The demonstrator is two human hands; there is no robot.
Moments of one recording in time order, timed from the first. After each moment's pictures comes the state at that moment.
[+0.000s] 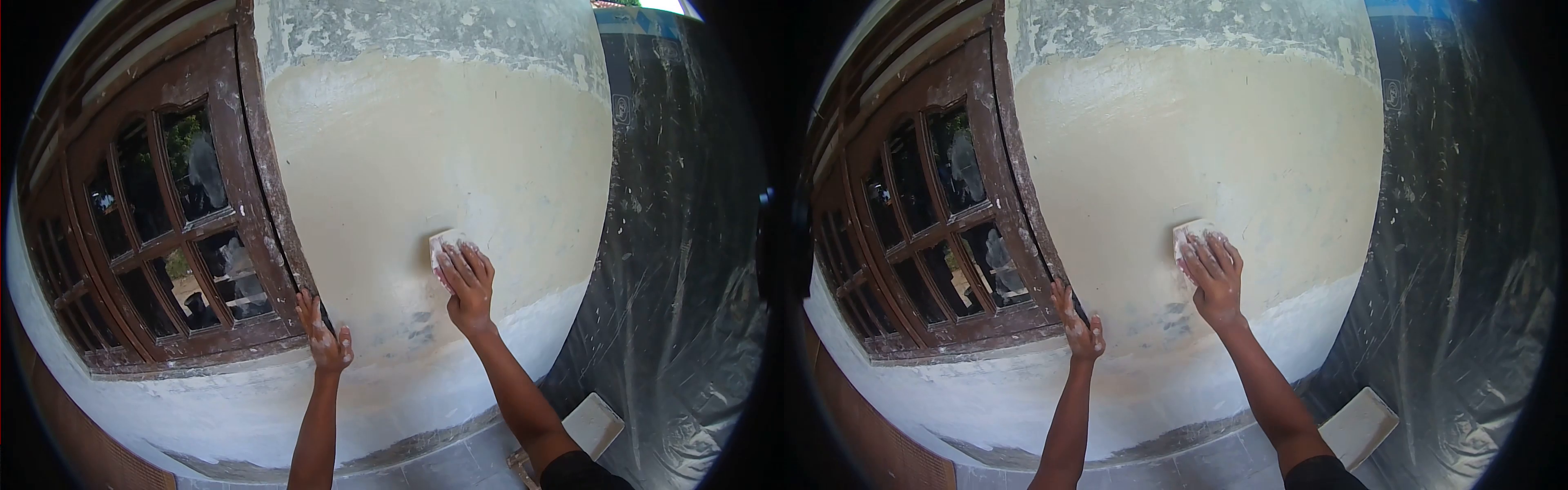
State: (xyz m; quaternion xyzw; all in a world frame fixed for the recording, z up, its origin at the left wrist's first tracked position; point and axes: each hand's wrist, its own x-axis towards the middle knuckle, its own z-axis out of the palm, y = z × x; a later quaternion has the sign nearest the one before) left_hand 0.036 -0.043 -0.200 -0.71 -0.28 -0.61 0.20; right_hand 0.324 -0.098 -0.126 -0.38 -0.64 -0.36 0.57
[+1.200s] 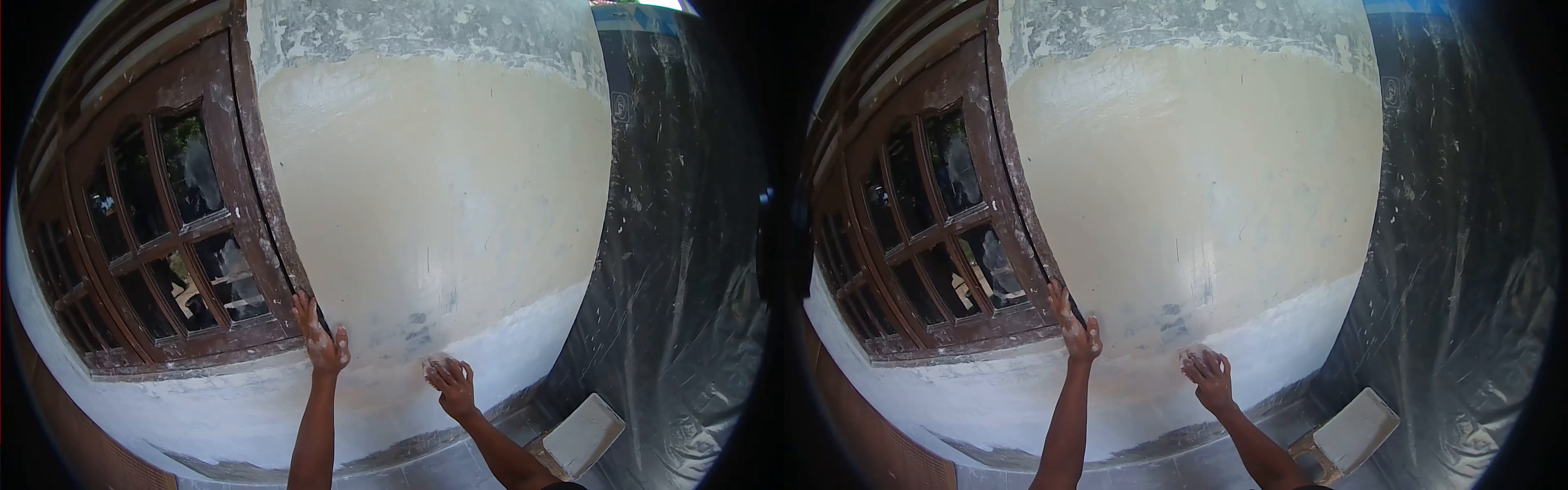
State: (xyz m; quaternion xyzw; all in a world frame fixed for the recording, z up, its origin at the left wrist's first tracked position) left_hand 0.038 -0.043 -0.203 -0.71 -0.29 -0.61 0.21; right_hand 0.308 -0.138 -0.354 -0.49 -0.72 -0.22 0.44
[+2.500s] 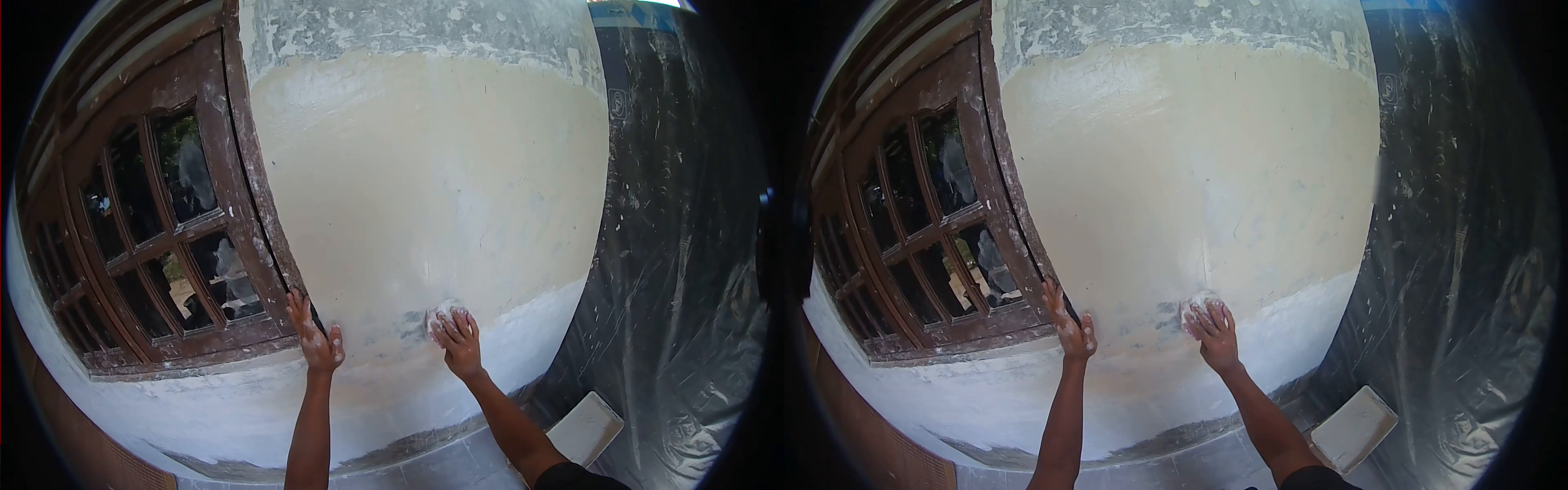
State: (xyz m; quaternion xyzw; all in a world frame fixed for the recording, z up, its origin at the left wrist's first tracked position) left_hand 0.040 -0.047 -0.198 -0.71 -0.31 -0.60 0.20; right_hand 0.346 -0.097 -0.289 -0.46 -0.71 -0.25 0.48
